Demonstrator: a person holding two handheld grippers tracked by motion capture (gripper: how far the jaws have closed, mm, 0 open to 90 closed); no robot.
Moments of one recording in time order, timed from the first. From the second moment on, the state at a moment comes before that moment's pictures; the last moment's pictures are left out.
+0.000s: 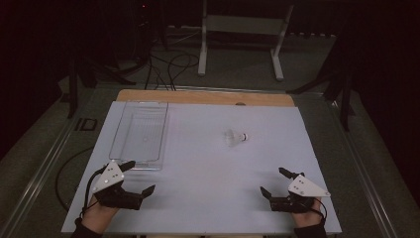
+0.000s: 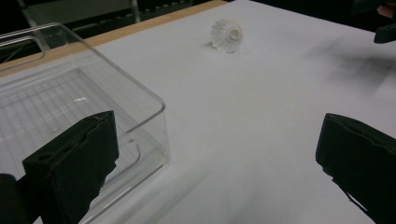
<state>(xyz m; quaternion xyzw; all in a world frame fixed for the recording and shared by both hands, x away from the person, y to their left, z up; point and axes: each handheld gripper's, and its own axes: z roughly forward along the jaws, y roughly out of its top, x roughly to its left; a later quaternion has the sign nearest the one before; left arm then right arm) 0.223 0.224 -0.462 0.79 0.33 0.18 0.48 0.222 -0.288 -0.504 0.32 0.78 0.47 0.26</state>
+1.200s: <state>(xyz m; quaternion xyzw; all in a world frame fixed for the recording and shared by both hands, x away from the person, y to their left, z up) 0.255 0.158 -0.420 0.86 0.26 0.11 0.42 0.222 -0.287 -0.504 0.32 0.78 0.47 0.25</state>
